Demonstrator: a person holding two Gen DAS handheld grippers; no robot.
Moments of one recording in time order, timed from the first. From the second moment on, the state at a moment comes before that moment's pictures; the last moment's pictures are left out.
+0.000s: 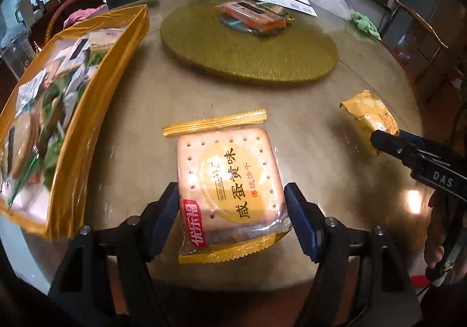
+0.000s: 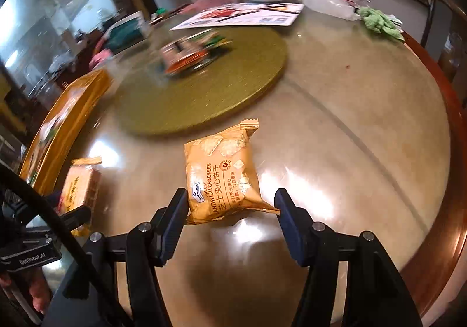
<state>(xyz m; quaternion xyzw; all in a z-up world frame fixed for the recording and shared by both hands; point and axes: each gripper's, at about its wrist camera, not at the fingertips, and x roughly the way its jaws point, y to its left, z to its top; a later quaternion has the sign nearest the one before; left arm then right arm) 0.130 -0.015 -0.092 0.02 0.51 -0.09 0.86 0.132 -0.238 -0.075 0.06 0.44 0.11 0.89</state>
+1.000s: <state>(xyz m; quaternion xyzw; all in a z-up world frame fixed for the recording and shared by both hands) 0.085 0.031 -0.060 -0.07 0.45 -0.10 0.88 0.113 -0.202 -0.071 0.05 0.43 0.08 0.90</state>
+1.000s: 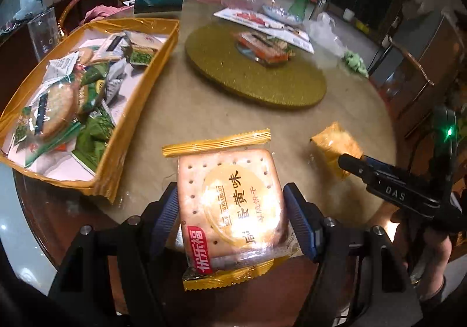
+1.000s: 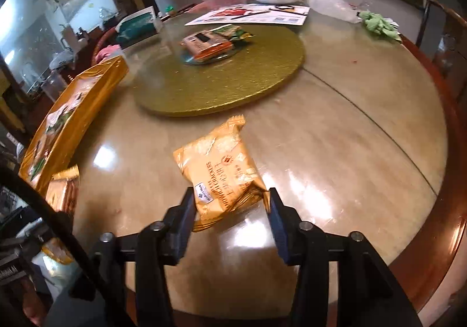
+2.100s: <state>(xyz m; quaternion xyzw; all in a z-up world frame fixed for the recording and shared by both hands) 0.128 0.228 0.009 -0.20 0.38 0.02 0.90 0.172 -0.045 -0.003 0.04 0.37 0.29 0.88</state>
